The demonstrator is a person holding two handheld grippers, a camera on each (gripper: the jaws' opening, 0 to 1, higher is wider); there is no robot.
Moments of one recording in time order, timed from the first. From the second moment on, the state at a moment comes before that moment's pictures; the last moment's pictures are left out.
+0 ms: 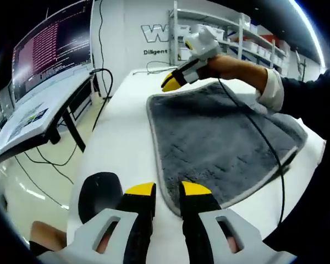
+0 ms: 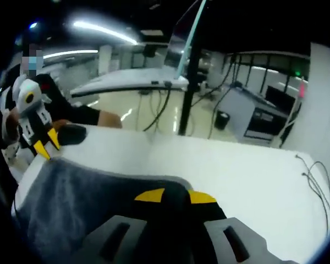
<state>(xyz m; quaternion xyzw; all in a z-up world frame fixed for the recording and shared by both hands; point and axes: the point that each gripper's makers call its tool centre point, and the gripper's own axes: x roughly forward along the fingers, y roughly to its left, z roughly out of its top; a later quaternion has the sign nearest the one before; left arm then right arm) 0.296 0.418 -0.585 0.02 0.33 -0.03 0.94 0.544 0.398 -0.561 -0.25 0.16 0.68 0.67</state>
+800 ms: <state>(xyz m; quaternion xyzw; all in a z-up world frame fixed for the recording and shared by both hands) 0.309 0.393 -0.559 -0.01 0.26 -0.04 0.96 0.543 0.308 -0.523 -0.24 0.19 0.64 0.71</state>
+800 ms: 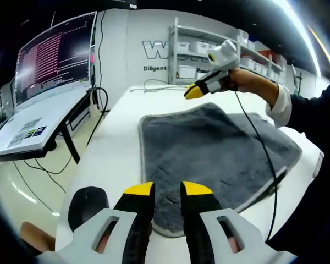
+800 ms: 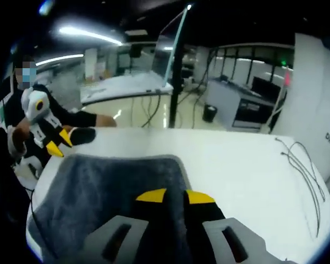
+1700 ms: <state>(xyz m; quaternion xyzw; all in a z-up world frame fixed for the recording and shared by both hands) 0.339 0.312 -0.539 -0.03 0.21 -0.12 0.97 0.552 0.192 -0.499 -0.25 0.16 0.58 0.75</state>
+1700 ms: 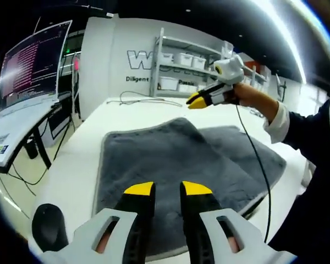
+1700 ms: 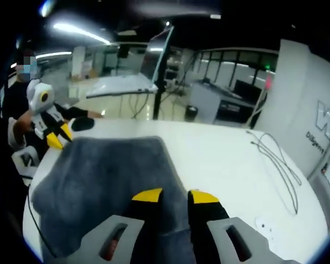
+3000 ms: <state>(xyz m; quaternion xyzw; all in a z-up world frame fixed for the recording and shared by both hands) 0.389 0.116 -0.520 0.04 0.19 -0.32 0.93 0.576 0.001 -0.509 -0.26 0.19 0.49 0.81</state>
